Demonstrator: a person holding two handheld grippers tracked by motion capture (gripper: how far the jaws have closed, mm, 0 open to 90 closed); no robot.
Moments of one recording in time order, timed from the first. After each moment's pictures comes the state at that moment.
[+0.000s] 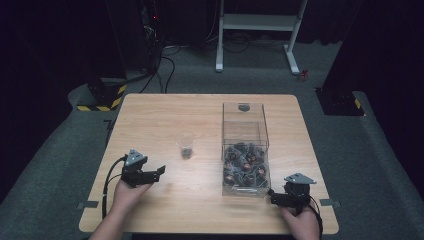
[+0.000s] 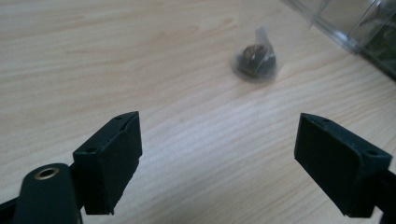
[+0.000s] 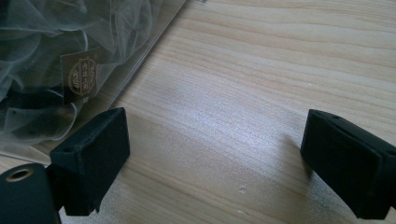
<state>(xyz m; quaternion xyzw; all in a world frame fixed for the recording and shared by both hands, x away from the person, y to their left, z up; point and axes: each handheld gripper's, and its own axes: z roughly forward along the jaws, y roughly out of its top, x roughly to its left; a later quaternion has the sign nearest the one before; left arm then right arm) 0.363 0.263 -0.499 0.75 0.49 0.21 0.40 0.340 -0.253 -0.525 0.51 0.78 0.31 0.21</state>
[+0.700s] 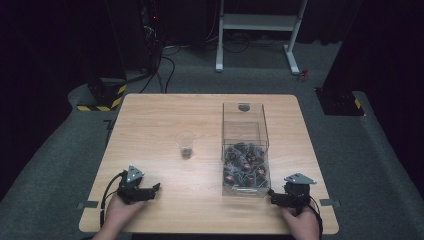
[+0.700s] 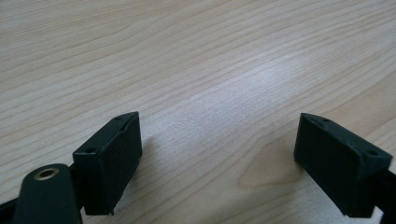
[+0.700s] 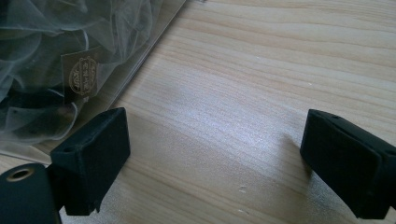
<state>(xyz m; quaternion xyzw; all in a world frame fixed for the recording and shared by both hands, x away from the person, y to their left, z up) 0.328 0.268 -0.529 0.78 0.48 0.22 0.34 0.340 -0.253 -0.525 0.51 0.78 0.31 0.21</state>
